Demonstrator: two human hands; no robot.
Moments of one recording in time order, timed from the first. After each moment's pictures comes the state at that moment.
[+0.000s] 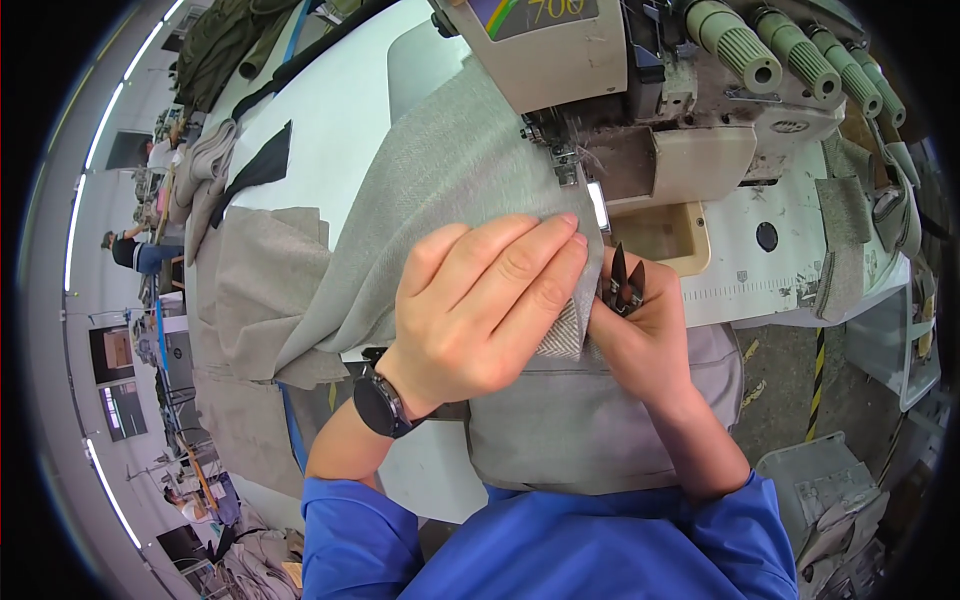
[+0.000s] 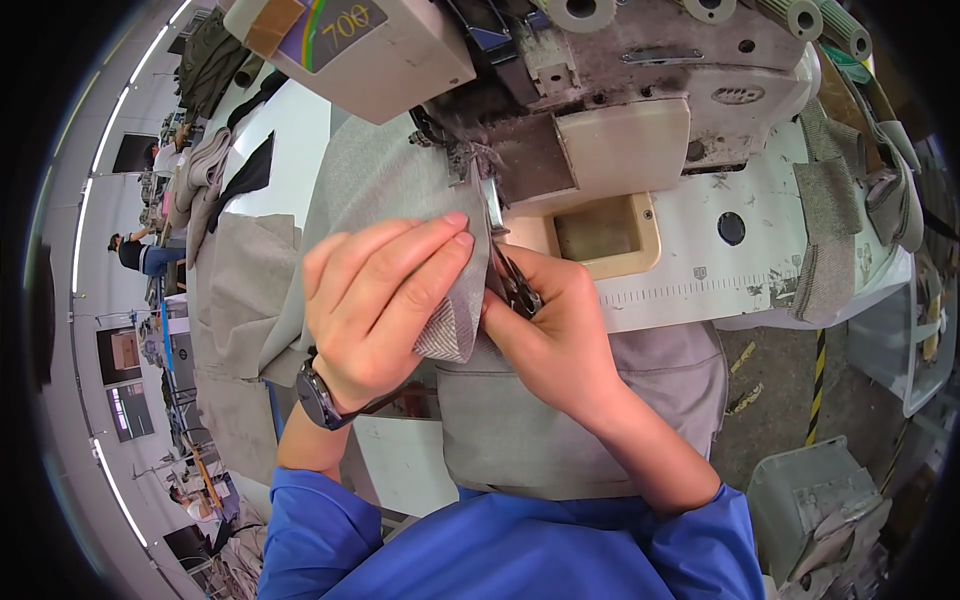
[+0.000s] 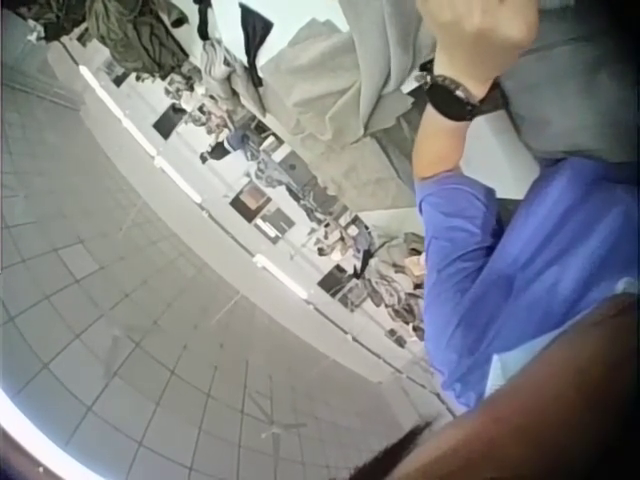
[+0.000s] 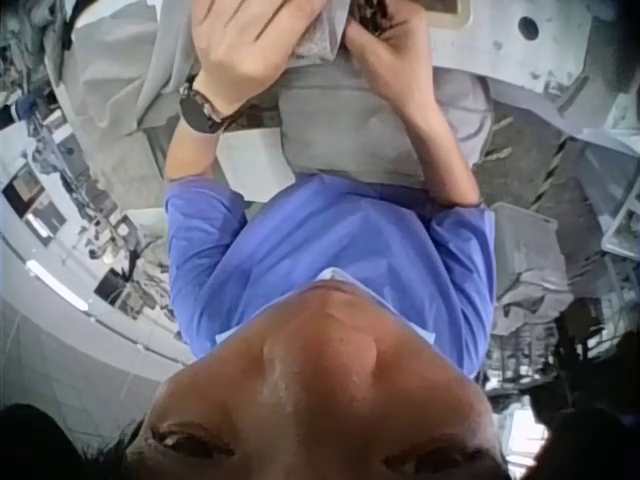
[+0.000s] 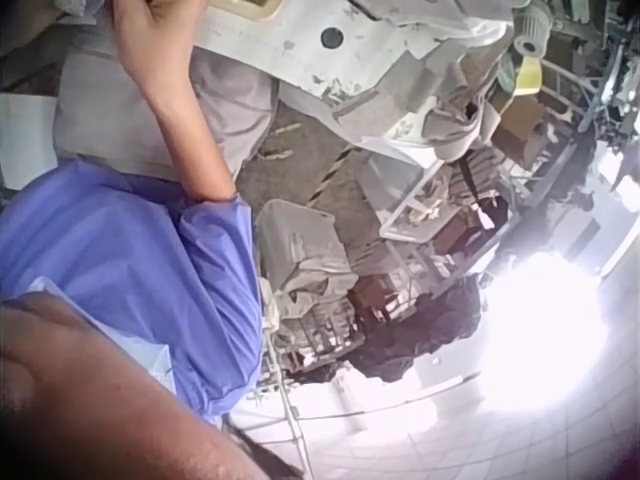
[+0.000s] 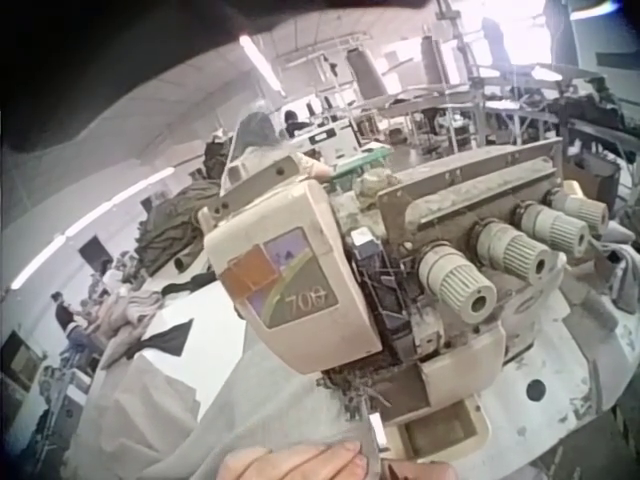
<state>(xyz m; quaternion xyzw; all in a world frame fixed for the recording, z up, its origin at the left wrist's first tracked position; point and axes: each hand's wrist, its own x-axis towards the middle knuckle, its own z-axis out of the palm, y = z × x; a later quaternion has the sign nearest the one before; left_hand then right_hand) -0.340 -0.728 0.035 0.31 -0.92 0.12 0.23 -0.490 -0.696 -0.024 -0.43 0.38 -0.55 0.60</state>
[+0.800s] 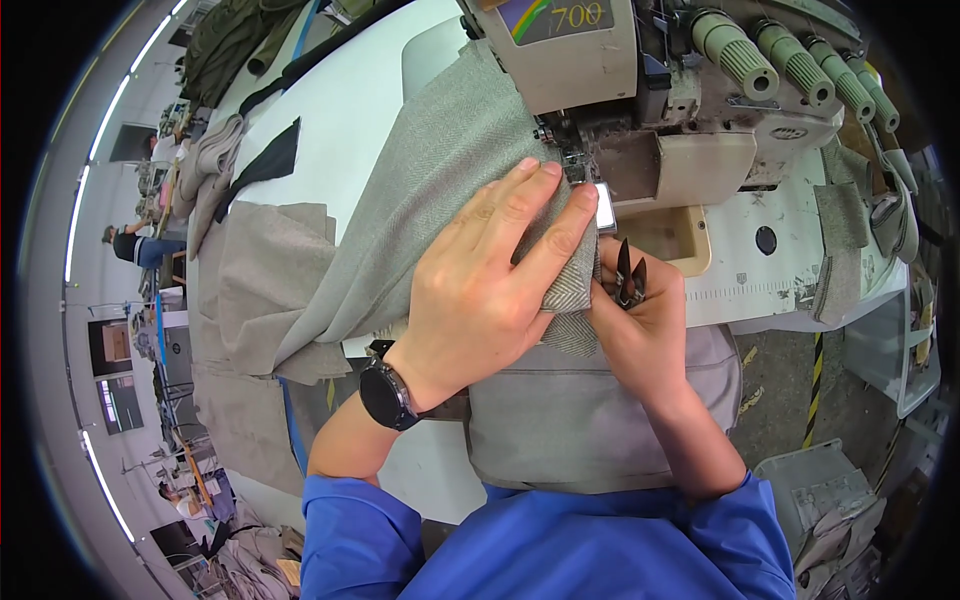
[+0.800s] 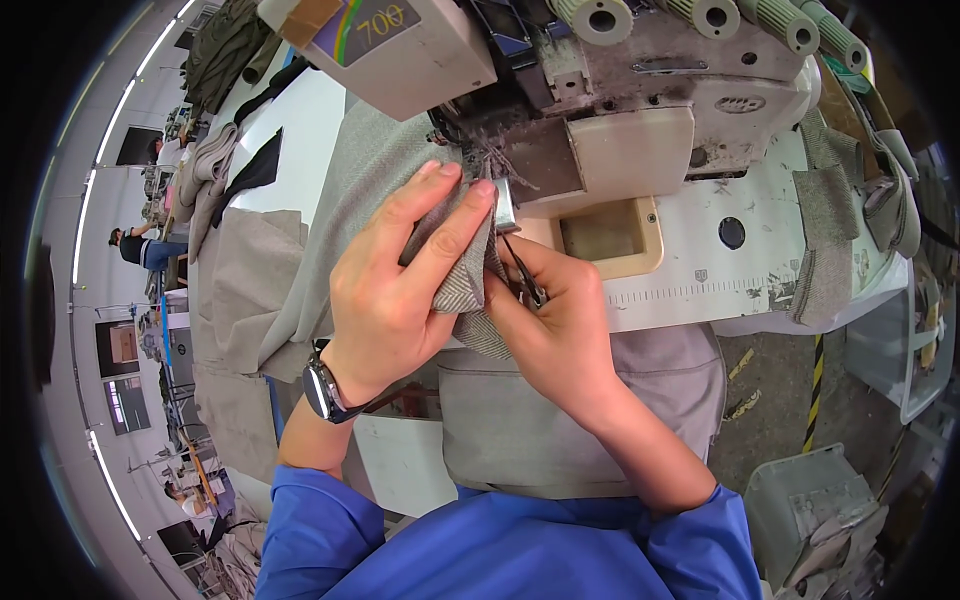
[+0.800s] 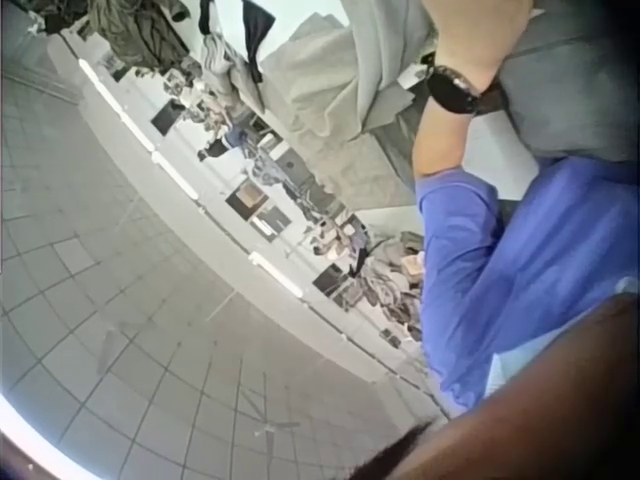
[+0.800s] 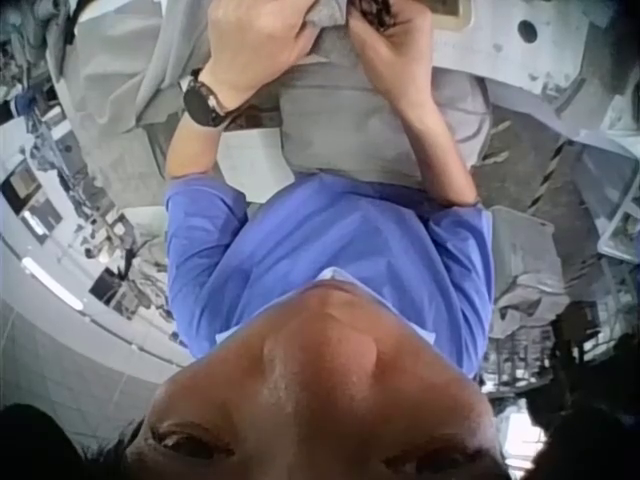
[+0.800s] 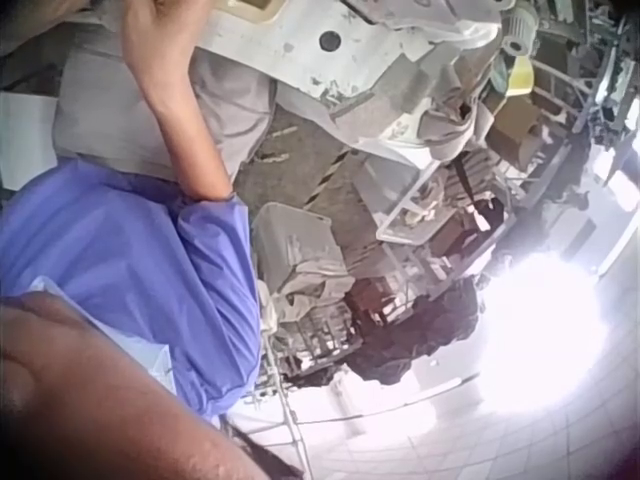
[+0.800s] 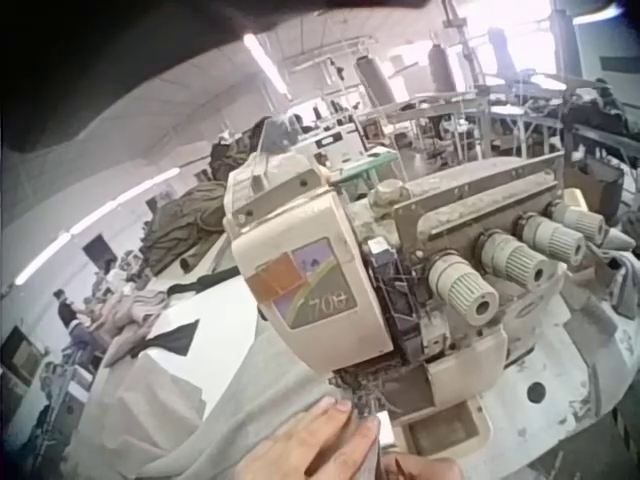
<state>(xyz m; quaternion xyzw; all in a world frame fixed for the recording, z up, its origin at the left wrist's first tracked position) -0.341 -0.737 0.026 0.35 -0.90 0.06 0.23 -0.482 -0.698 -0.031 -0.46 0.39 -0.58 0.55</state>
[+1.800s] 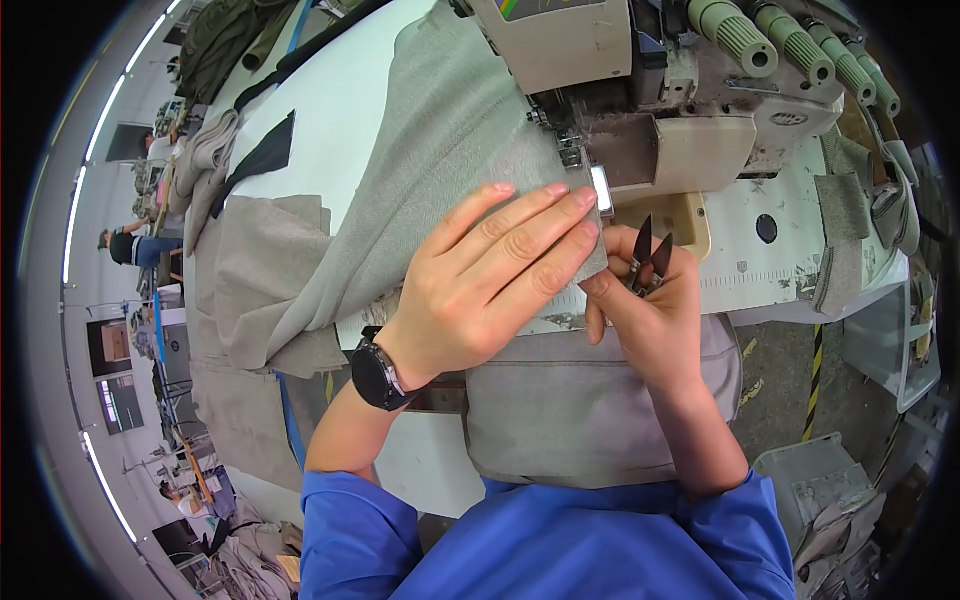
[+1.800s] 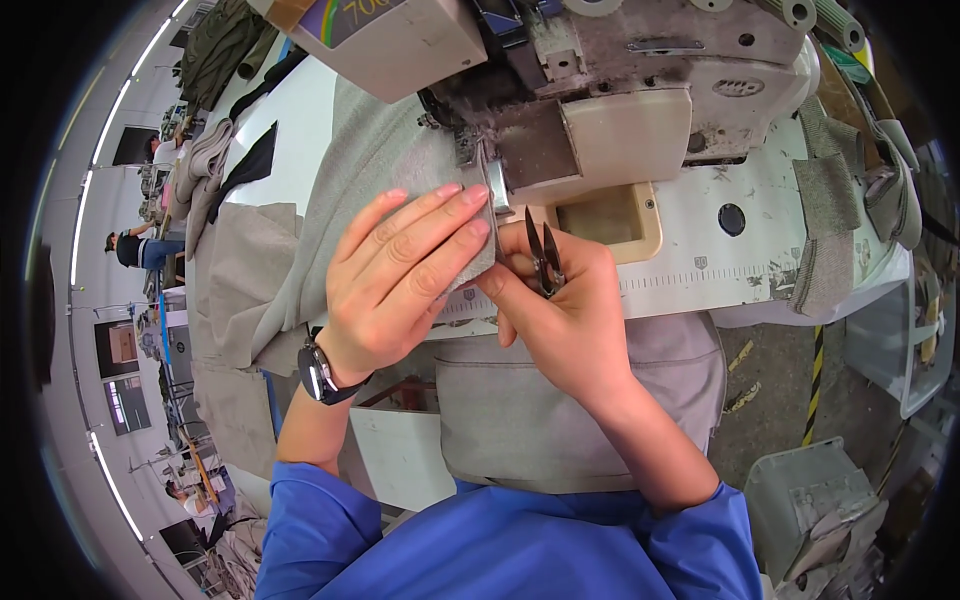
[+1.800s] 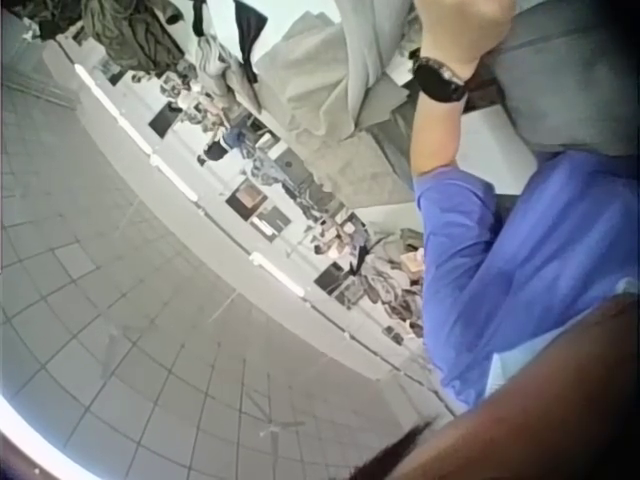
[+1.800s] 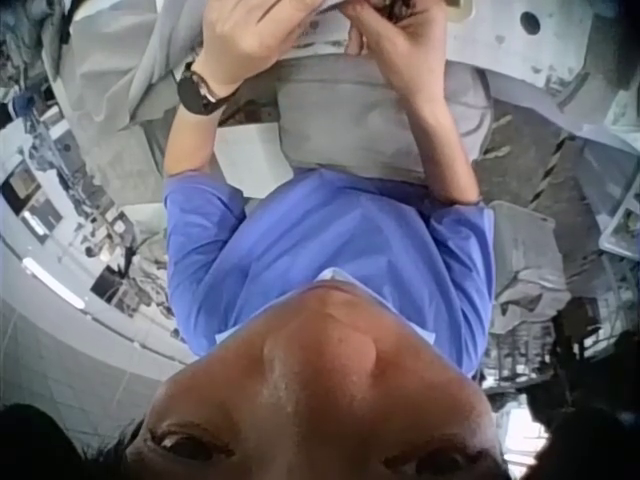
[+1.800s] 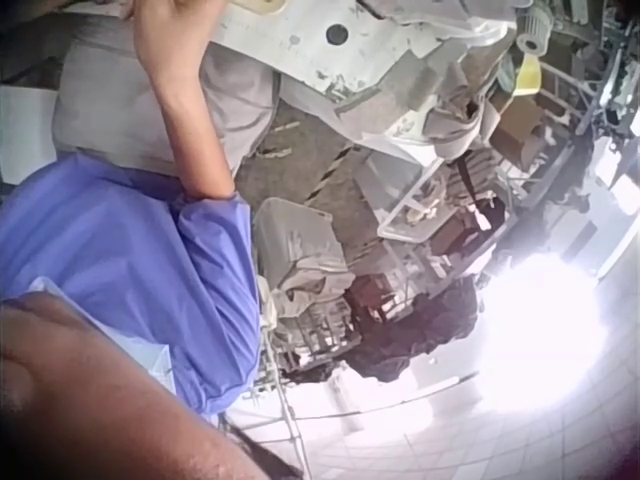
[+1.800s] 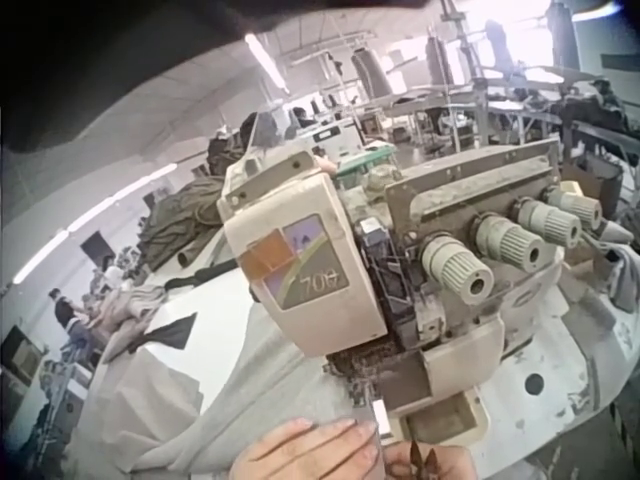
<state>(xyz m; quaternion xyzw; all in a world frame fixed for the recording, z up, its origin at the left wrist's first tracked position) -0.329 -0.737 0.024 0.25 -0.94 0.07 0.23 -0.494 -0.695 -0.023 -0.41 0.37 -0.55 0.62</state>
